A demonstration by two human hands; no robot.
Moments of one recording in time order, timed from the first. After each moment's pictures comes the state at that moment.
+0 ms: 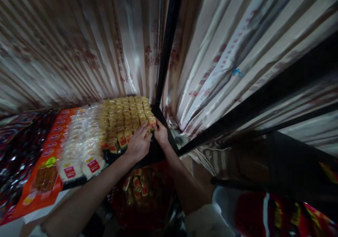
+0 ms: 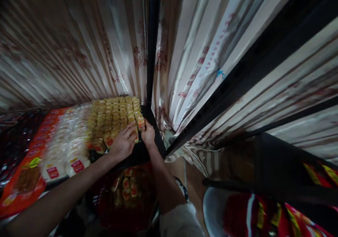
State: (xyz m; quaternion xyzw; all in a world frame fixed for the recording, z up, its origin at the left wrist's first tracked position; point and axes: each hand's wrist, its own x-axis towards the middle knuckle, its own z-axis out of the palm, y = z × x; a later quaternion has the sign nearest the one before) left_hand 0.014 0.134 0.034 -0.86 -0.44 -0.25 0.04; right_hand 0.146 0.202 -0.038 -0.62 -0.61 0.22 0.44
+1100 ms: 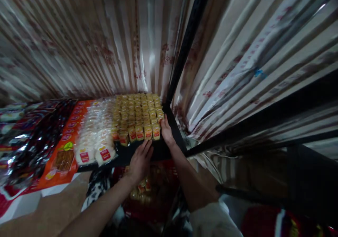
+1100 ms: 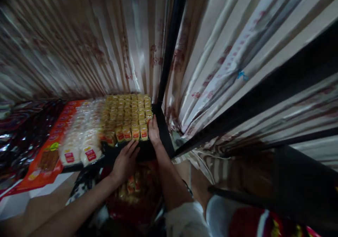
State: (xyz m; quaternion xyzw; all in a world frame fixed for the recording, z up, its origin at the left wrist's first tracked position) left_hand -0.009 0.054 -0.021 -0.83 -0.52 -0.19 0.02; right_hand 0.132 0.205 -0.040 -0.57 -0.54 0.39 0.48
